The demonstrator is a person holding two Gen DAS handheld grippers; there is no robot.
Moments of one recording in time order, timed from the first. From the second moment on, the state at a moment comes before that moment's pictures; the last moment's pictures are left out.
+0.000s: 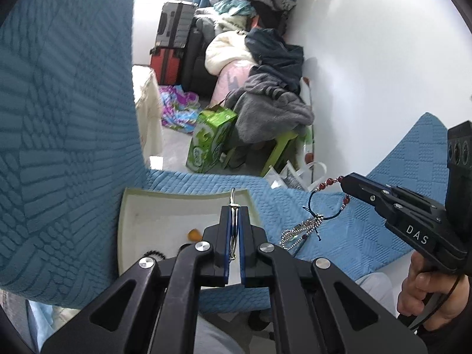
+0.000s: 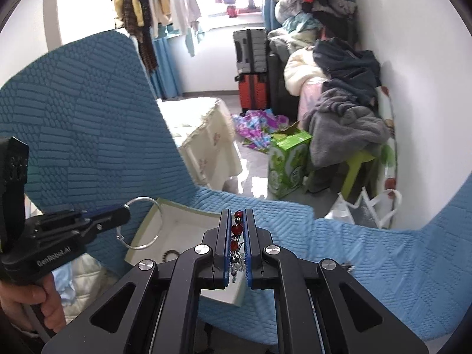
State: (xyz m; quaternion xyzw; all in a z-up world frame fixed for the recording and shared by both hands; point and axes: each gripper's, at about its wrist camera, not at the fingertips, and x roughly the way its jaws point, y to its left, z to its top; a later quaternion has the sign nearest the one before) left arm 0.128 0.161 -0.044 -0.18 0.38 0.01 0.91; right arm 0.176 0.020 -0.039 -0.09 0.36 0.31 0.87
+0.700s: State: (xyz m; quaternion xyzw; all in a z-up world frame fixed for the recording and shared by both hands) left arm 0.151 0.188 -0.141 -0.20 0.47 -0.01 0.86; right arm 0.192 0.069 -0.170 -0.11 0.49 0.29 0.81
